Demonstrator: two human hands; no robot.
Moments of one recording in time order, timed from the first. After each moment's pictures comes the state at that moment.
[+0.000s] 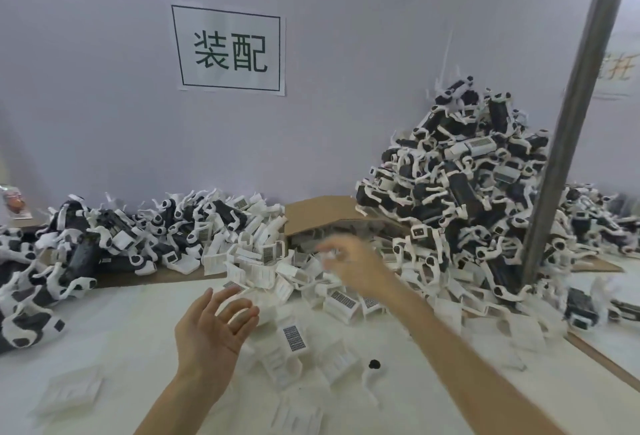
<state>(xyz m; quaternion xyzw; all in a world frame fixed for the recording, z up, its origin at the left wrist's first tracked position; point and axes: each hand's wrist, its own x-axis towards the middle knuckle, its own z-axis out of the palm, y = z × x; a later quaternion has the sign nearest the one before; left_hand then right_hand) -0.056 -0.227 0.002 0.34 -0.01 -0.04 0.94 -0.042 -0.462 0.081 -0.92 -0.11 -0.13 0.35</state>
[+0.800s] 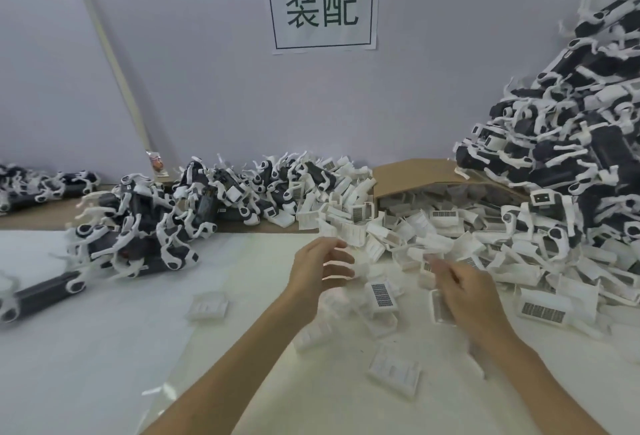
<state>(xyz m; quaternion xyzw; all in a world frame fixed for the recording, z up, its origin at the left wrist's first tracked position) -0.054 -0.221 0.020 0.64 0.01 -0.01 0.77 -0.059 -0.463 -0.024 -0.84 -0.06 -0.25 0.47</state>
